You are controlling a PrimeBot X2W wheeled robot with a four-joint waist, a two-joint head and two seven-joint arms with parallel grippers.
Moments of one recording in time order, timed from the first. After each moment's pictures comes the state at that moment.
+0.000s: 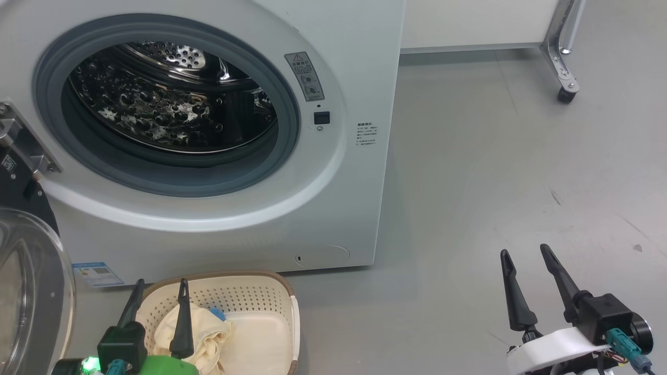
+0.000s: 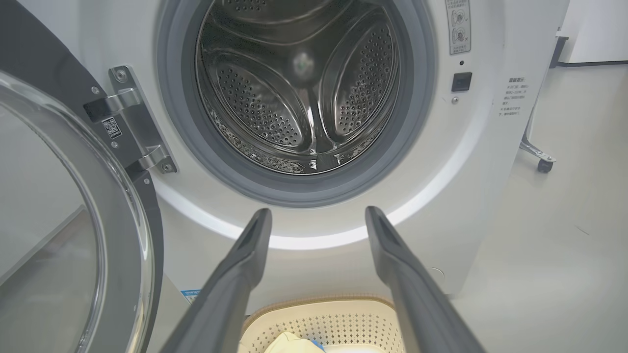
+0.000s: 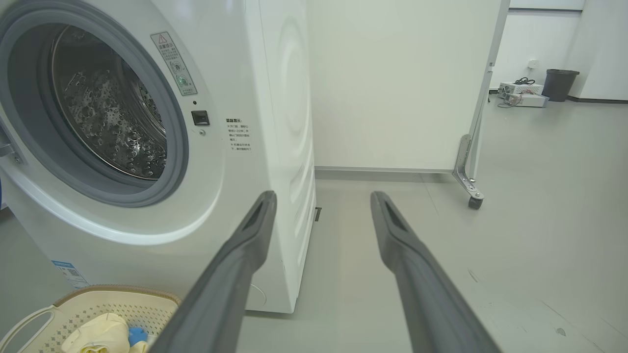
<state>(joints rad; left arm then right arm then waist) 0.04 0.05 -0.10 0.22 -0.20 0.06 -0.25 0.10 -0.04 0.06 0.11 0.18 0.10 -0.26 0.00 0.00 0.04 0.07</state>
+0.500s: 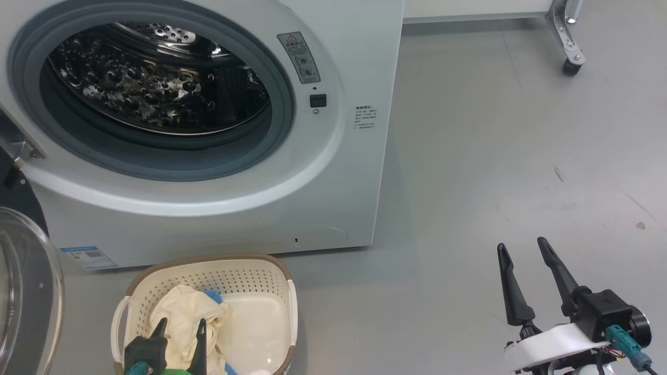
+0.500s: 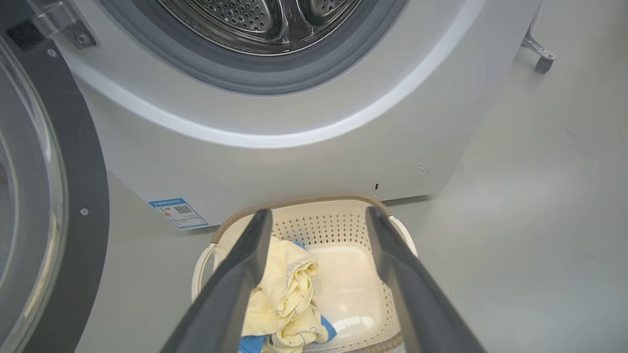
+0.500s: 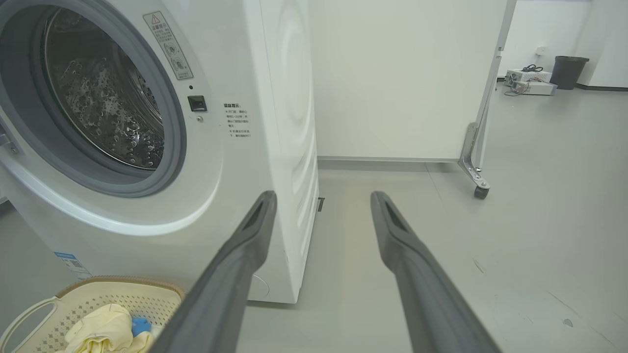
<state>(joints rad) 0.04 0.05 -0.14 0.37 -0.21 0.02 -0.14 0.09 -0.04 0.07 0.08 0.18 0.10 -0.26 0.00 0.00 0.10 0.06</state>
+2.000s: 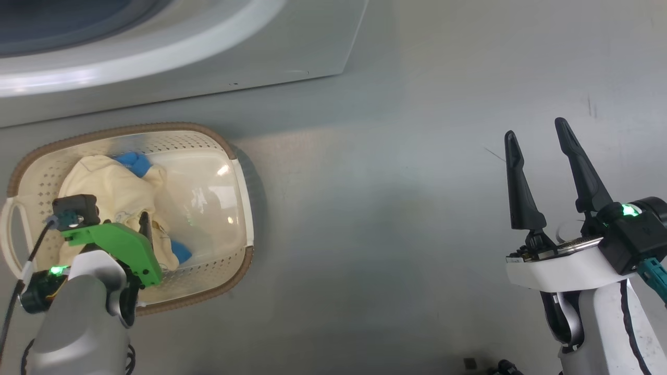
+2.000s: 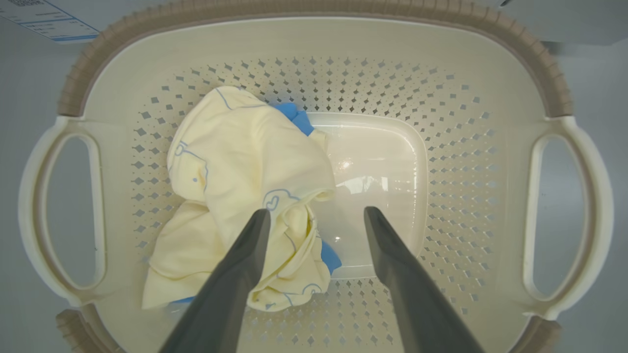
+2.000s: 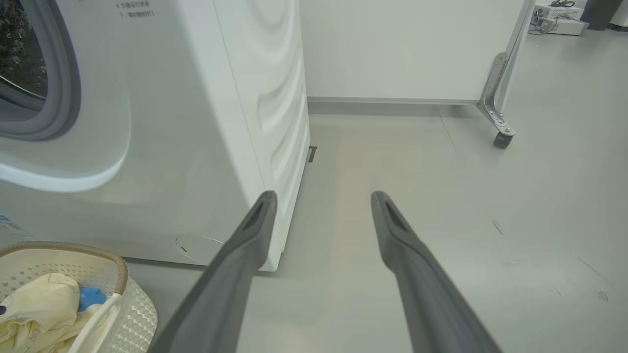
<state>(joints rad) -0.56 0.09 -0.02 0.89 -0.35 0.00 0.08 -0.14 -0.06 0.10 -0.11 0.15 0.11 -0.26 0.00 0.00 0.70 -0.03</state>
